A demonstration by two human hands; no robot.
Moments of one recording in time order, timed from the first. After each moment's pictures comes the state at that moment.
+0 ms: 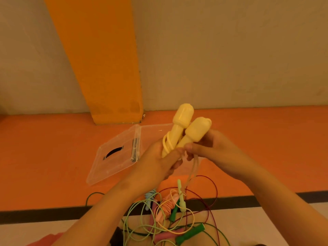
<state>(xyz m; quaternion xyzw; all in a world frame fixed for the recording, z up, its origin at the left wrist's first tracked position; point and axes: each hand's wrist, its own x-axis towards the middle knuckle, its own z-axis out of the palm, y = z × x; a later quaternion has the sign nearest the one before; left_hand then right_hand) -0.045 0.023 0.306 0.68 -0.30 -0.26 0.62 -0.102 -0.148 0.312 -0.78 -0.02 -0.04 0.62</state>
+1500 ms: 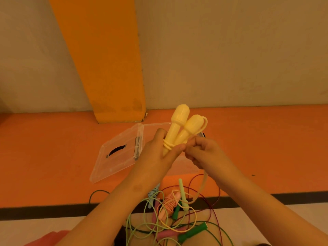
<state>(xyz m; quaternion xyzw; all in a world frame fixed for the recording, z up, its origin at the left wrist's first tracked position) -0.035 0.022 0.288 0.80 -0.30 -0.07 0.52 -0.093 -0.118 0.290 -0.76 0.15 -0.08 0.63</state>
